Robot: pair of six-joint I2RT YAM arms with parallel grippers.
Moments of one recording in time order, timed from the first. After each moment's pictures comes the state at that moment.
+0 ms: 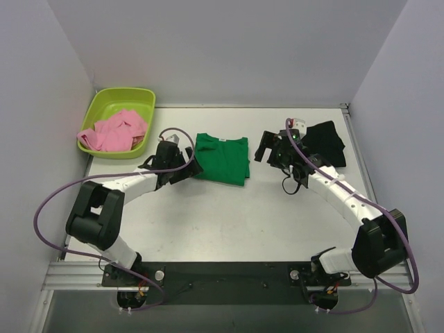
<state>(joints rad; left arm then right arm) -0.38 1.59 0.84 -0.03 0.10 -0.70 0.43 1.37 1.00 -0.29 0.18 0.55</state>
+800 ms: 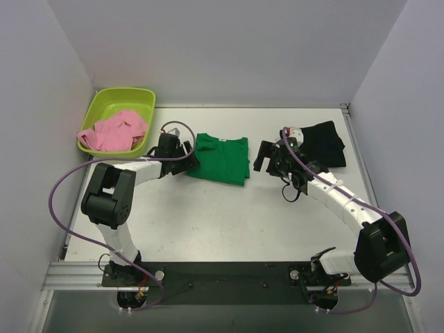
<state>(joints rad) -0.31 1.83 1.02 0.03 0.12 -0.64 0.45 1.33 0.90 -0.29 0.17 0.54</state>
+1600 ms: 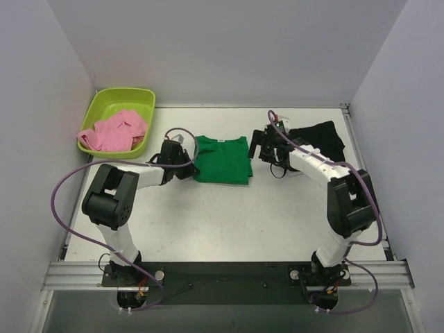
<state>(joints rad) -0.35 1.83 0.93 0.13 0.18 -0.68 0.40 1.69 1.15 -0.33 0.12 0.52</state>
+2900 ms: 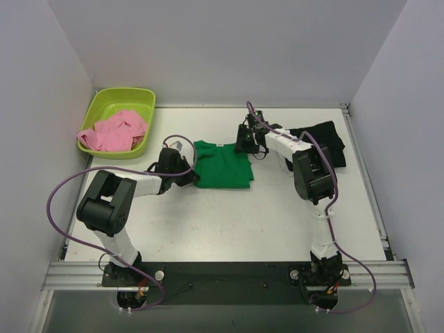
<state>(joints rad) -0.36 1.75 0.79 0.22 0.19 -0.72 0.40 2.24 1.67 -0.35 -0.07 0.48</state>
